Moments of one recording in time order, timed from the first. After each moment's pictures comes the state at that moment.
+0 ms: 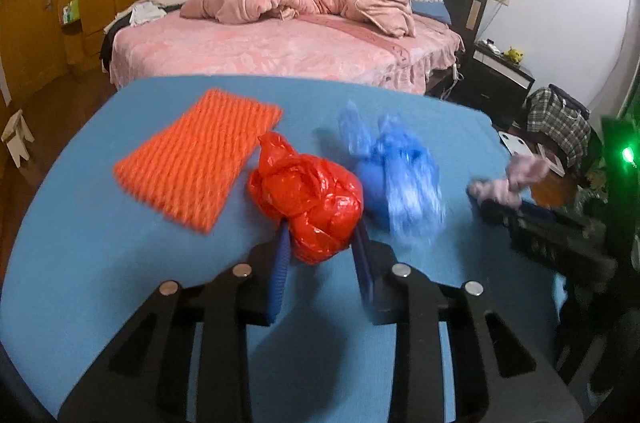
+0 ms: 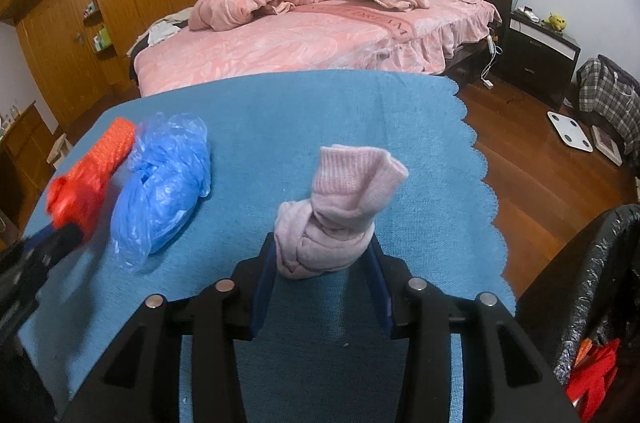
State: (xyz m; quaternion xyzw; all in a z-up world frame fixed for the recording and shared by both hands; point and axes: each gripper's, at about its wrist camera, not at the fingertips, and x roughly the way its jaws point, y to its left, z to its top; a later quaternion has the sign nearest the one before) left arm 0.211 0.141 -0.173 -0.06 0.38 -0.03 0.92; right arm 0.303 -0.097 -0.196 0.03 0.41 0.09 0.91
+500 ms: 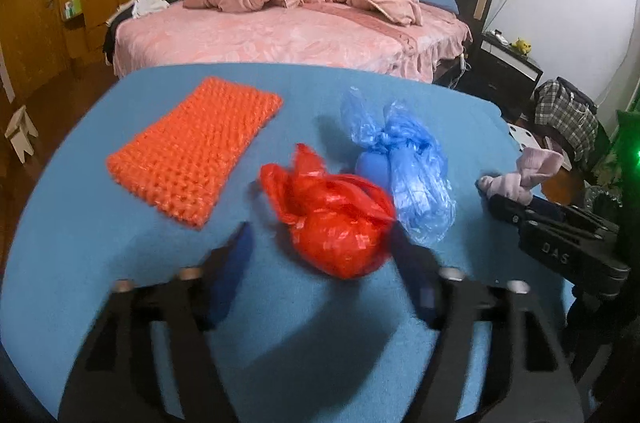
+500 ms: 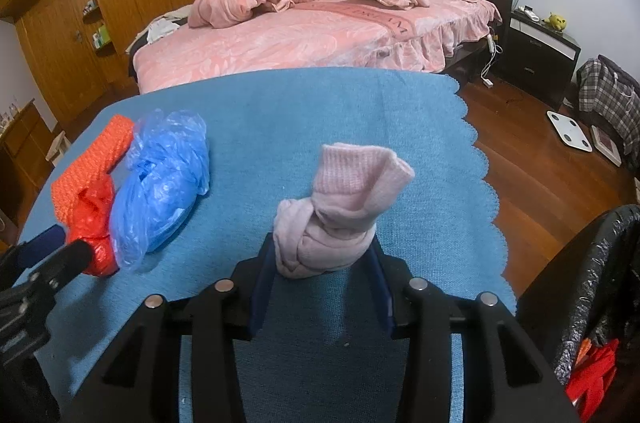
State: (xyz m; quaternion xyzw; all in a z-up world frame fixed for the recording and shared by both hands) left arm 0.225 0.134 -0.181 -0.06 0.40 -0.02 0.91; right arm 0.303 -0.094 -0.198 0.03 0.41 0.09 0.91
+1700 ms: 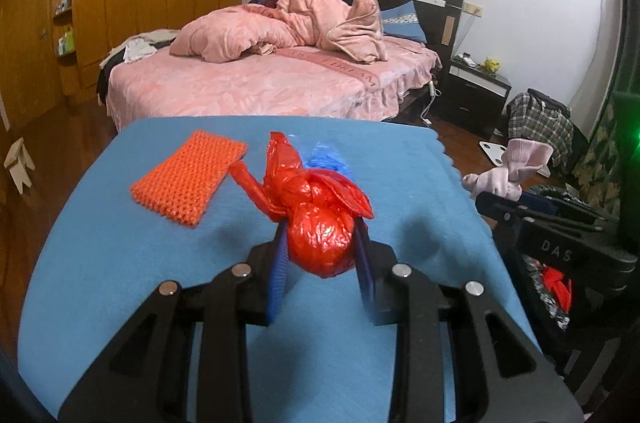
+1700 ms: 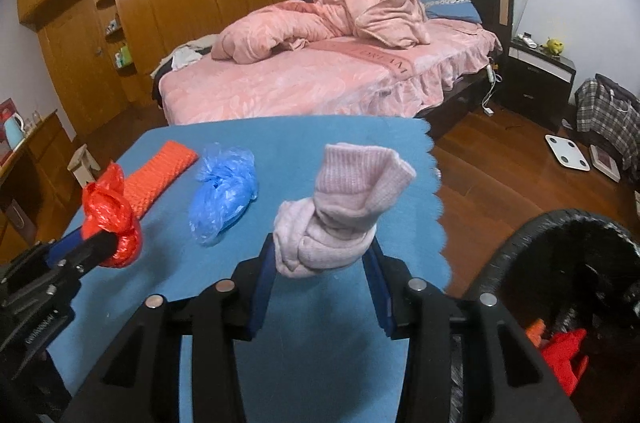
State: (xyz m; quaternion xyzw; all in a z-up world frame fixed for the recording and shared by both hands) left arm 0.144 0.090 -0.115 -0.03 0.32 -0.05 0.94; right arm 0.215 -0.132 -0.124 0.04 0.35 0.12 0.93
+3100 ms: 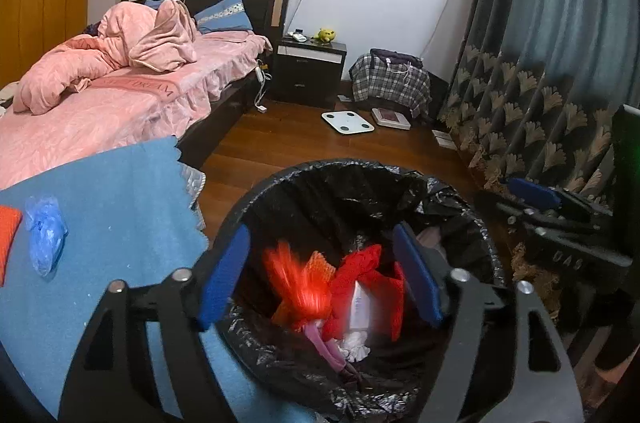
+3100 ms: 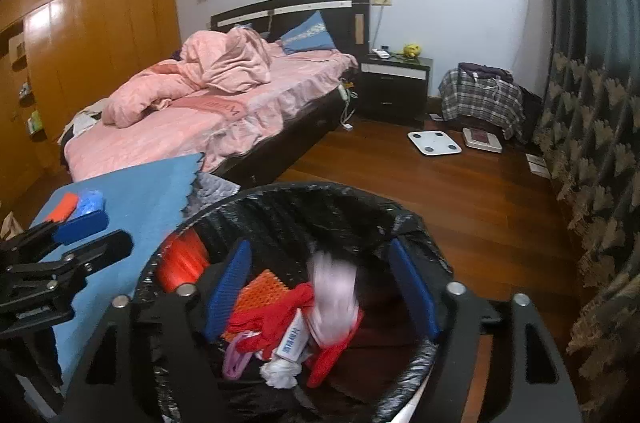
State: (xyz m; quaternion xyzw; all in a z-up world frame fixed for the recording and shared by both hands) left arm 0.107 -0.157 -0.103 0.02 0.32 -0.31 0.90; right arm 0.070 -0.392 -0.094 0.08 0.29 -0.09 0.95
